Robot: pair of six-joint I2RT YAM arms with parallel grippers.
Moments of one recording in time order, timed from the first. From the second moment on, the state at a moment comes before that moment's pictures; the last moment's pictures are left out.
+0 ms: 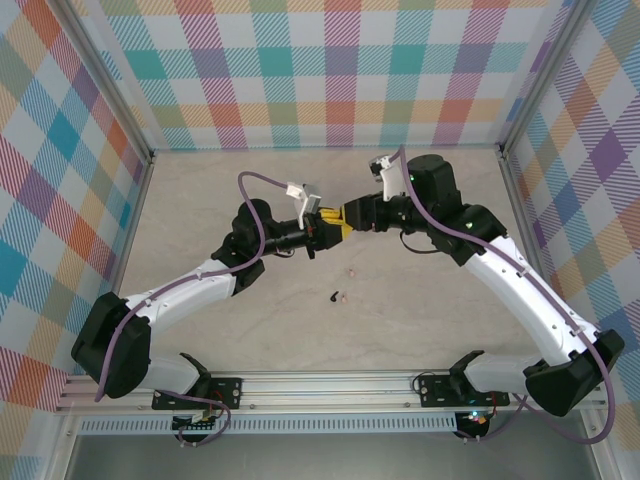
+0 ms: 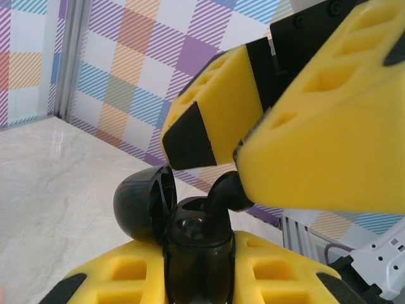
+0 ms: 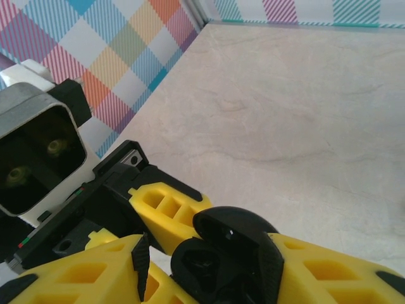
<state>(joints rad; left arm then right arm) -0.66 1.38 0.87 0.52 0.64 -0.36 0.60 1.24 1.37 -0.64 -0.34 0.32</state>
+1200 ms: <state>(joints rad) -0.66 1.36 0.87 0.49 0.56 -0.34 0.60 1.22 1.37 -0.76 -0.18 0.30</state>
